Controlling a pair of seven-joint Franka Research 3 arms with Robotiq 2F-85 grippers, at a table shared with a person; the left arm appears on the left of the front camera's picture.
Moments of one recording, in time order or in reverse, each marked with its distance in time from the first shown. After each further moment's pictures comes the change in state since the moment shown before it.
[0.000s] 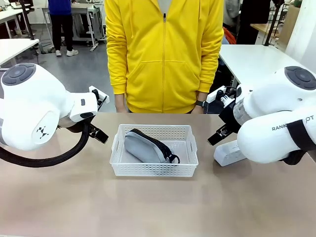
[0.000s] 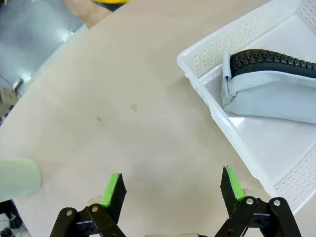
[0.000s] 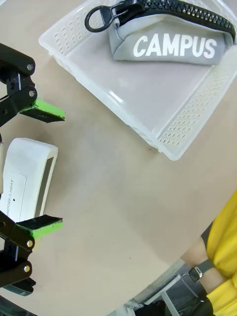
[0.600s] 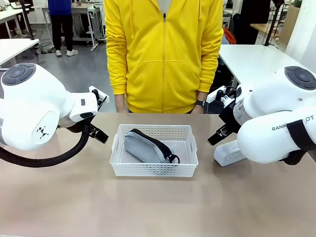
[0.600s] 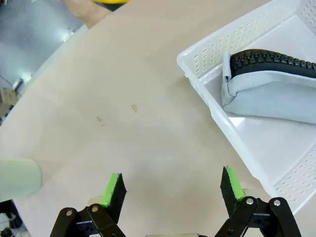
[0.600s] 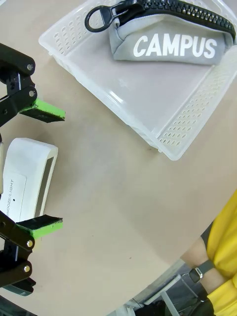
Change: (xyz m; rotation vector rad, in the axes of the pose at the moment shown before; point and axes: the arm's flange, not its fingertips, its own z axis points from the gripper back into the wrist) left arm 0.000 0.000 0.000 0.000 0.000 0.000; right arm 0.000 0.000 0.000 0.000 0.000 0.000
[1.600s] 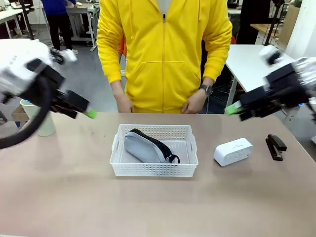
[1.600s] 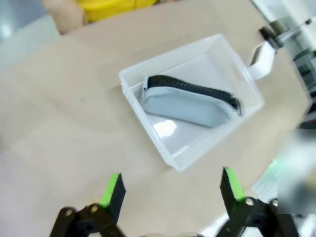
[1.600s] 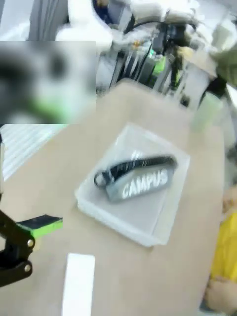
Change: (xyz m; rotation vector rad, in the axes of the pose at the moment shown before) left arm -0.007 0.037 0.147 -0.422 -0.106 0.285; right arm -0.026 -0.056 0.158 0.673 -0.132 -0.493
